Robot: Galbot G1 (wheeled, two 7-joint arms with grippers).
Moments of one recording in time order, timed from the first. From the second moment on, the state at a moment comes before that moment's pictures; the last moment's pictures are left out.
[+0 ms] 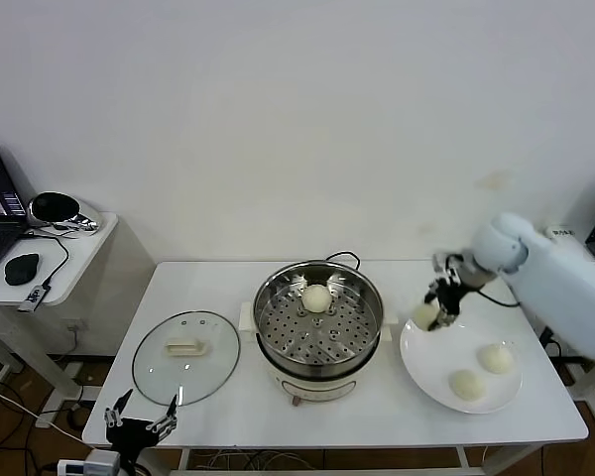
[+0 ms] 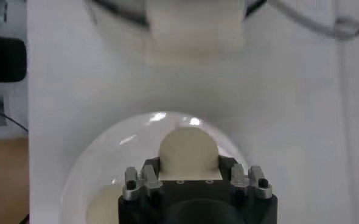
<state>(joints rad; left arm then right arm) 1.72 -1.42 -0.77 -2.11 0.03 0.30 0.14 0.22 0.72 -0.75 1.37 0.03 -0.44 -1.32</state>
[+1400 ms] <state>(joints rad) 1.72 -1.45 -0.79 -2.16 -0.01 0.31 0.13 0.37 1.37 -1.09 1.09 0.19 -0.59 -1.27</state>
